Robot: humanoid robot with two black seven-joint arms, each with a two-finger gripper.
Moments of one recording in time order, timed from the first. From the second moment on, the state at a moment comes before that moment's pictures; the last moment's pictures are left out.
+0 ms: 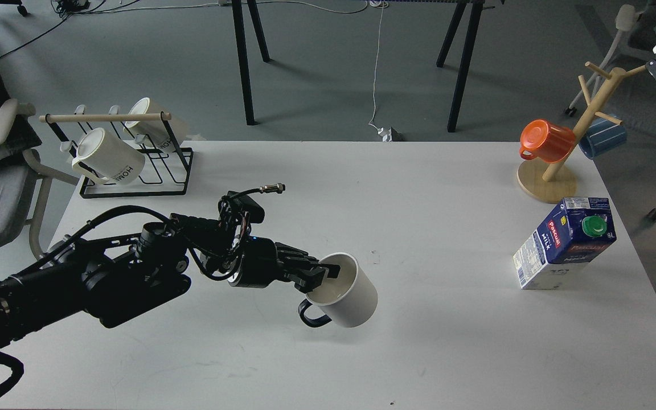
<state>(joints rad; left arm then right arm) -0.75 0.36 -0.25 -1.07 1.75 -0.28 -0.49 0.89 -0.73 0.58 0.69 0.37 0.49 0.21</state>
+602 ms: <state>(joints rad) -0.72 0.32 -0.25 -0.98 1.75 -0.22 -0.49 0.89 -0.73 0.58 0.69 0.37 0.49 0.21</state>
